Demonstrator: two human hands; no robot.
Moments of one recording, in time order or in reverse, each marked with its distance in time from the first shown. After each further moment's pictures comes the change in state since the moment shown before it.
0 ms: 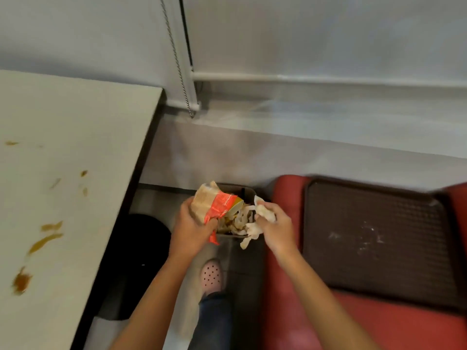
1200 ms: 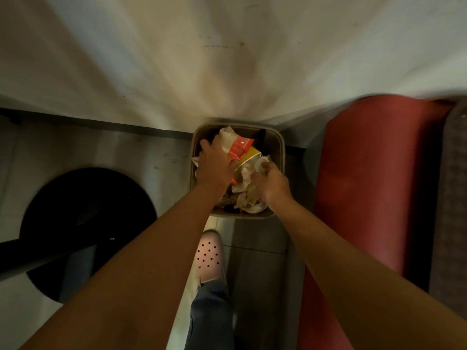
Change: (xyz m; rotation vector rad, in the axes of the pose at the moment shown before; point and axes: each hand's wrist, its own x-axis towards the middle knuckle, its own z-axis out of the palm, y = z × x) left_hand 0.245 -0.170 0.192 0.498 -0.109 0.086; right_hand 0.222 0.201 0.097 -0.416 -0.121 0.282
